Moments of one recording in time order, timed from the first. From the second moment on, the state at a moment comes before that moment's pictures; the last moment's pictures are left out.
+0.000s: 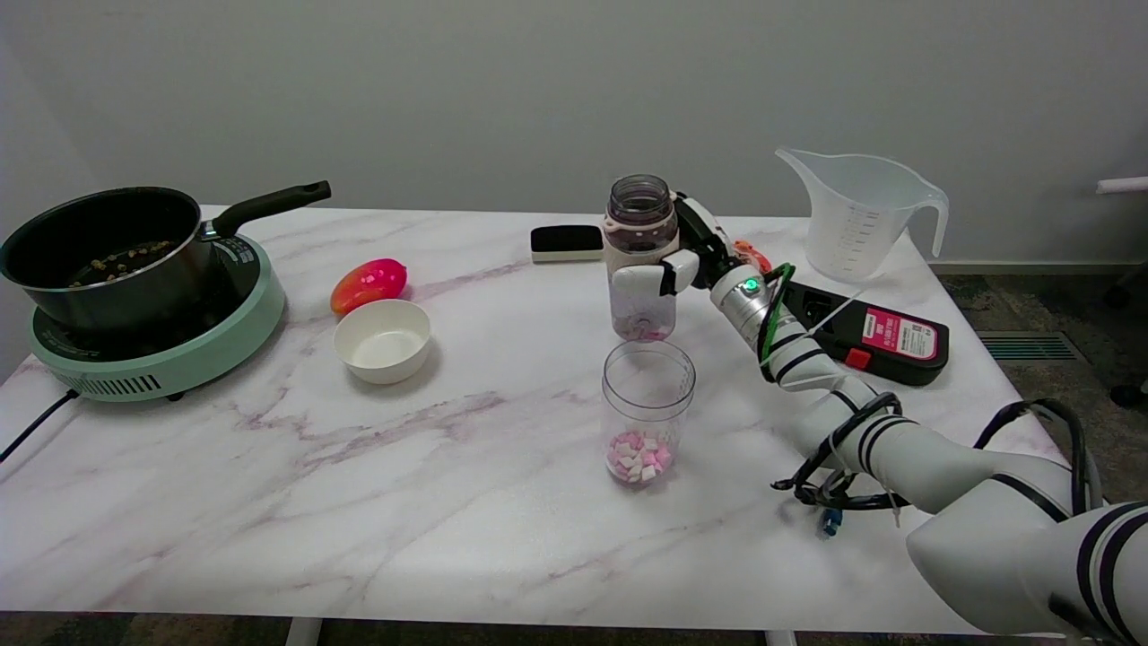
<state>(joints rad) 0.62 -1.22 -1.90 0.36 0.08 0.86 1.88</state>
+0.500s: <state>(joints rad) 0.62 -1.26 -1.81 0.32 0.10 0.79 1.76</state>
